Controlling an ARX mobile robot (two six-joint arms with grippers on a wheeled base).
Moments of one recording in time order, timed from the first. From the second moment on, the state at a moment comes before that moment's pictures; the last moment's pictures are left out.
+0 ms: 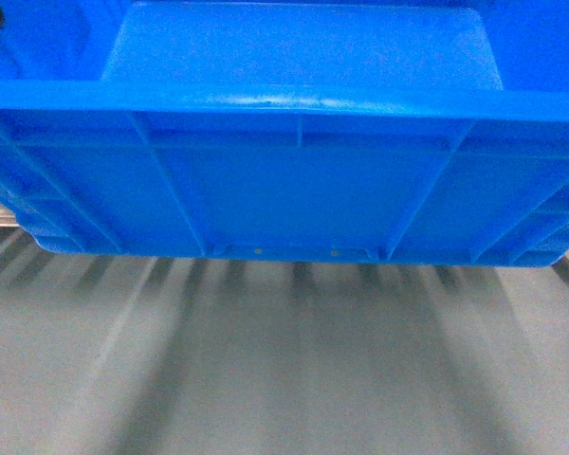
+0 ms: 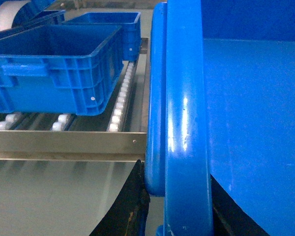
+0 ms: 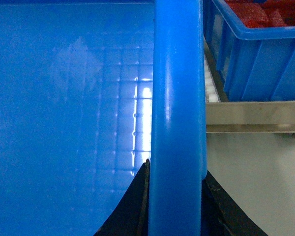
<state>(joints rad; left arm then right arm) -0.13 1.32 0.81 0.33 -0.13 -0.03 0.16 1.33 0.88 0.11 0.10 0.12</state>
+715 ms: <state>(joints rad) -0.13 1.32 0.81 0.33 -0.13 -0.03 0.16 1.33 0.88 0.10 0.10 0.12</state>
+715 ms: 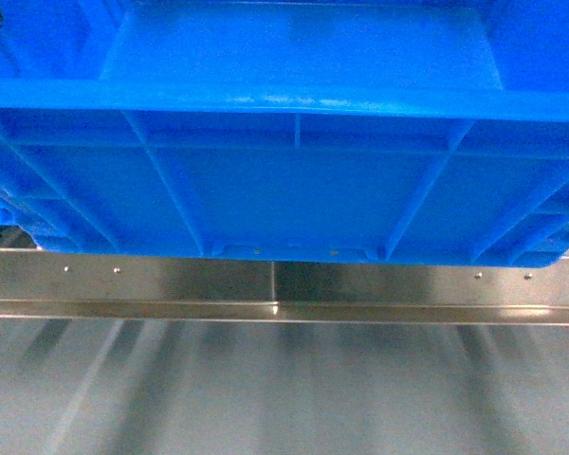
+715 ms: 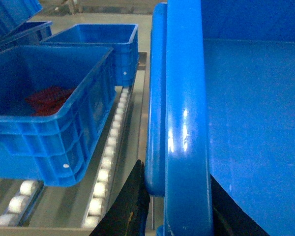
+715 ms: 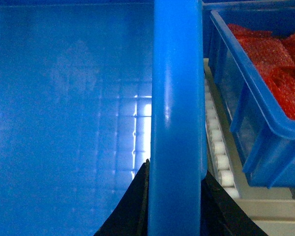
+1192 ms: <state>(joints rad) -0.13 1.32 0.81 0.33 -0.13 -0.03 0.16 1.33 0.88 0.10 0.10 0.12</state>
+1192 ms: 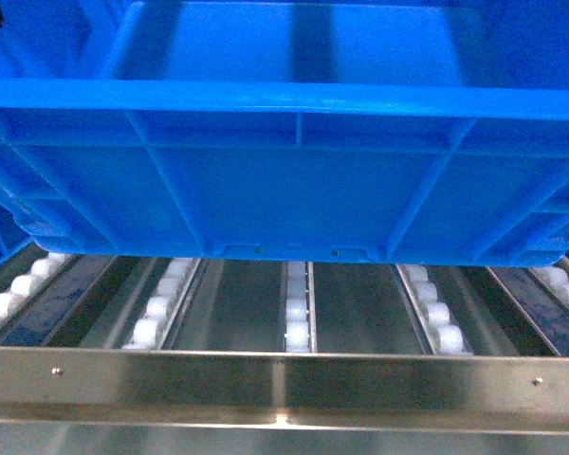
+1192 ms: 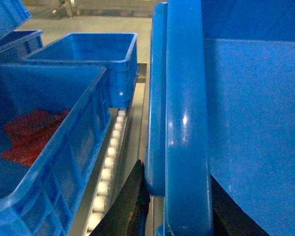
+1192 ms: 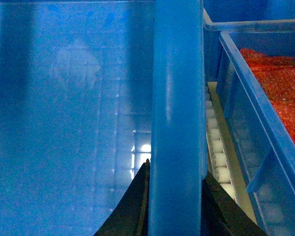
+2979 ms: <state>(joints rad) -0.13 1.32 0.81 0.33 -0.13 -0.03 0.16 1.33 0.88 0.10 0.10 0.12</state>
